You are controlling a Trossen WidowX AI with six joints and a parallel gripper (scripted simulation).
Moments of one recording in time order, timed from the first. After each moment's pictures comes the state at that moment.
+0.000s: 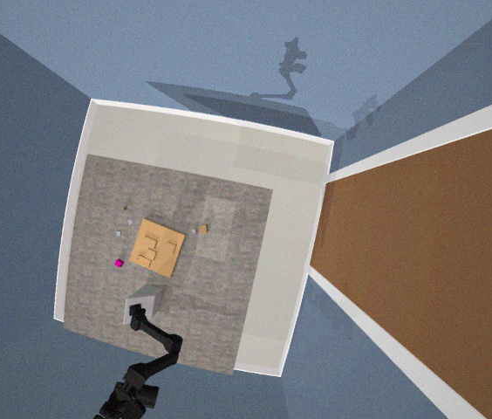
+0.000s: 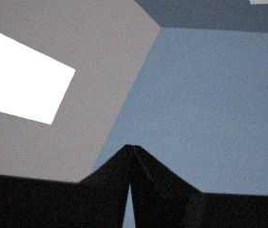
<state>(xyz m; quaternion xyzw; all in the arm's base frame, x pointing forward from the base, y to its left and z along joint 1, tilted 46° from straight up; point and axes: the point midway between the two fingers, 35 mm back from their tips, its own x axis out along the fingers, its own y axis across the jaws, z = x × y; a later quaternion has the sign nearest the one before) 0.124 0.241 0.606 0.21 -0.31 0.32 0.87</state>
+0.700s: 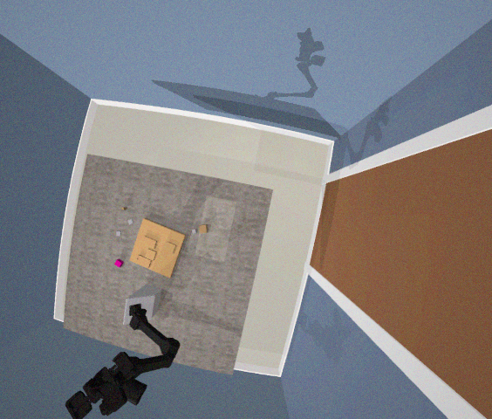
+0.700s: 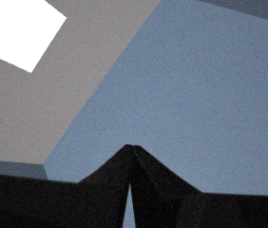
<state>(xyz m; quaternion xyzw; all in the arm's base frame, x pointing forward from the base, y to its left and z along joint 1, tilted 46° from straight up) 0.180 0.271 0.561 0.11 -0.27 0.28 0.92</state>
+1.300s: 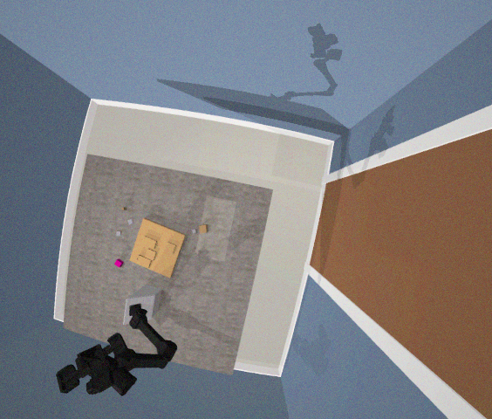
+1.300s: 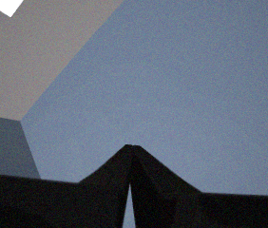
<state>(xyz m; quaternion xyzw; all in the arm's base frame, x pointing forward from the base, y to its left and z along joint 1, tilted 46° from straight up) 0.236 0.283 0.513 0.04 -0.21 0.24 0.95</state>
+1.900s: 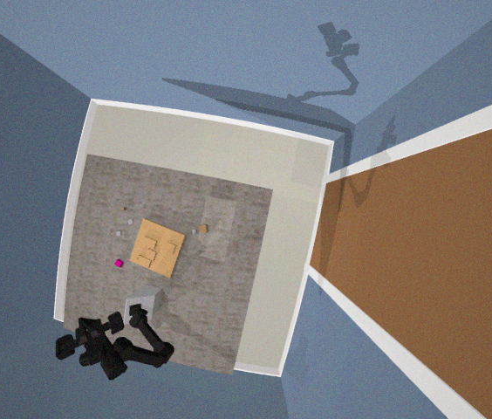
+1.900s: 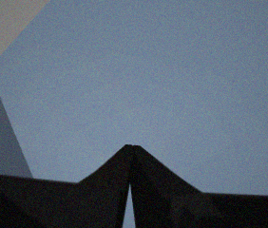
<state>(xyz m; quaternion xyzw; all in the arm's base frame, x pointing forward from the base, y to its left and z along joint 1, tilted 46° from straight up) 0.296 0.276 0.455 -0.02 -0.13 0.18 0.97</state>
